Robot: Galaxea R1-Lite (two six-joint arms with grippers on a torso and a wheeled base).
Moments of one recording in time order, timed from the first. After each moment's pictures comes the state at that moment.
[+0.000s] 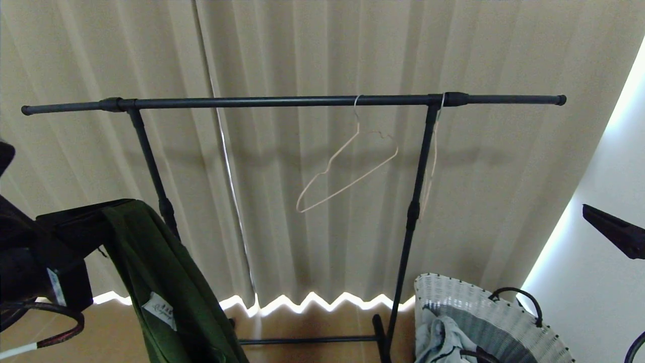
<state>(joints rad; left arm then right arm) -0.53 1.00 -0.66 -0.19 0.20 0.29 0.14 1.01 -0.62 -0.19 -0.15 -0.30</state>
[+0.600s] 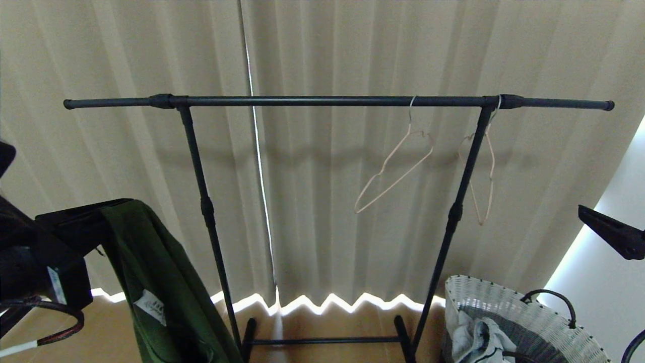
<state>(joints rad) -0.53 1.01 -0.65 -0.19 0.20 0.29 0.13 1.01 -0.62 -0.20 -0.15 -0.30</state>
